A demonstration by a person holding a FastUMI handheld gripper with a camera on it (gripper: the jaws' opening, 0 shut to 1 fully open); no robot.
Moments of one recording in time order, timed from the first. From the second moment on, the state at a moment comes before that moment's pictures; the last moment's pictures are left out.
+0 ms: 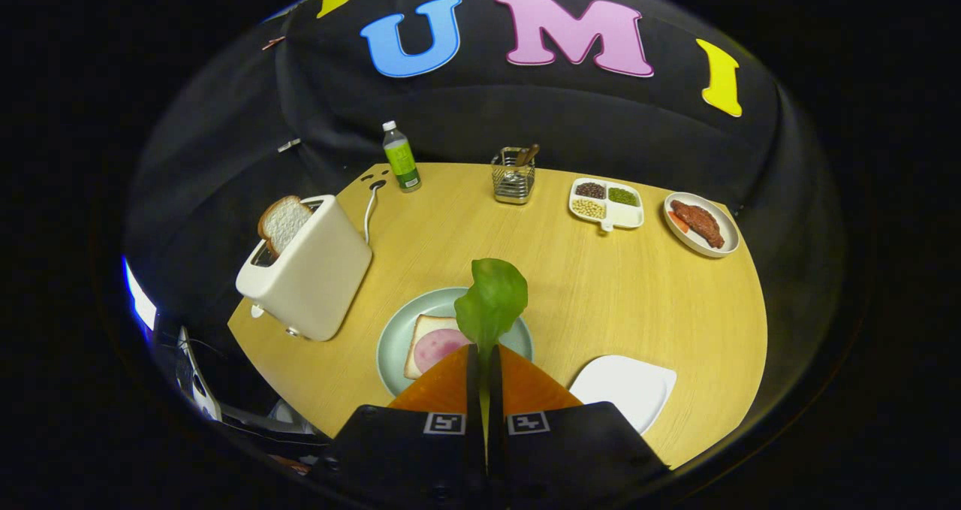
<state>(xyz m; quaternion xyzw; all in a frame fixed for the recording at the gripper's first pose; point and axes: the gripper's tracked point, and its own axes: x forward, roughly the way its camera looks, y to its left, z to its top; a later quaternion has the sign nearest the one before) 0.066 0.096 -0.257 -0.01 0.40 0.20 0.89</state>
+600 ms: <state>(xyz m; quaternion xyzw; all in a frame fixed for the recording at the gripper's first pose) 0.080 0.152 -0.294 -0.03 0.44 0.21 0.87</state>
